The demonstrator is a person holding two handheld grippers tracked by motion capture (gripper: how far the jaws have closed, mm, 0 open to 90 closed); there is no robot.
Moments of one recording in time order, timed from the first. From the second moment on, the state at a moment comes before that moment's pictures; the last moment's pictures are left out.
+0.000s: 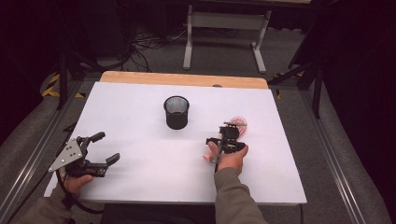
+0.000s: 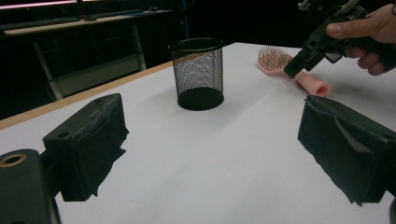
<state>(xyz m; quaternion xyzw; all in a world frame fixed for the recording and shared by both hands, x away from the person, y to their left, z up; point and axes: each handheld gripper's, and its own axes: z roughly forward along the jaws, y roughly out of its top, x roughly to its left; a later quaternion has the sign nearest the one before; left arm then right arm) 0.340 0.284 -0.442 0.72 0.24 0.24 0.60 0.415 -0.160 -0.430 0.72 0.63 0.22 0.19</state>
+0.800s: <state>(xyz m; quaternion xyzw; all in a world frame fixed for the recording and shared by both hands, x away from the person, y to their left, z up) 0.341 0.284 -0.442 0.73 0.24 0.23 0.60 0.449 -0.154 -0.433 0.77 0.61 0.11 0.16</state>
